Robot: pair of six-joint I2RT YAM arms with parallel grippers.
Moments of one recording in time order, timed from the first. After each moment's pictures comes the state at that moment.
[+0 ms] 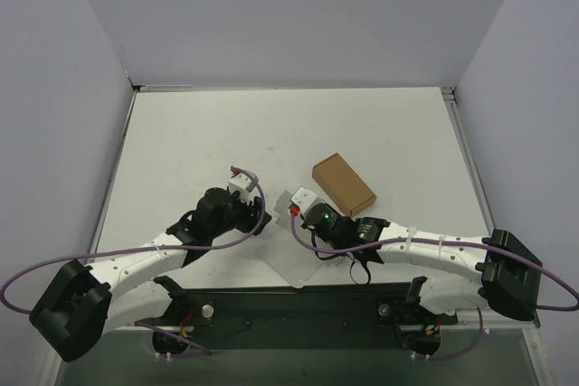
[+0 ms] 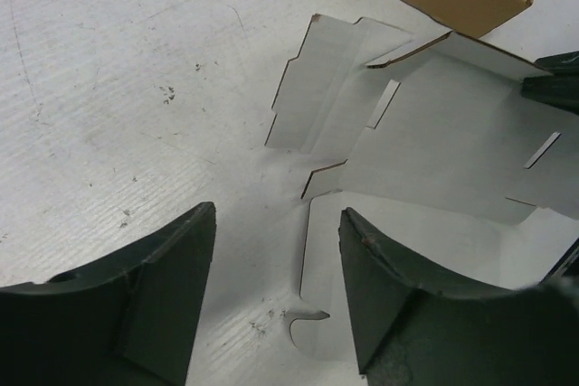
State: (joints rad) left arm -0.69 1.05 0.39 0.19 0.07 -0.29; right arm 1.09 1.26 0.68 -0.23 0.52 -0.07
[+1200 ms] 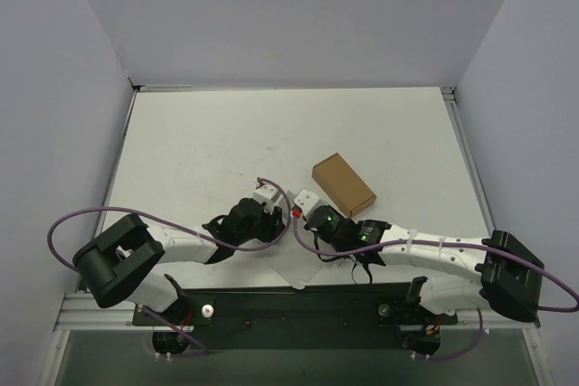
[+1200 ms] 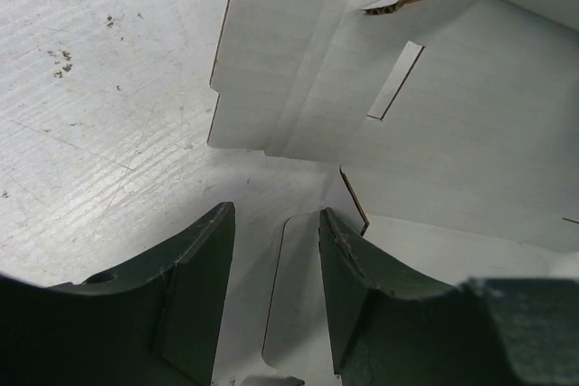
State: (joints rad) left arm -0.86 1.43 0.41 0.45 -0.08 -0.39; right arm 1.09 1.25 0.63 -0.19 0.54 -0.08
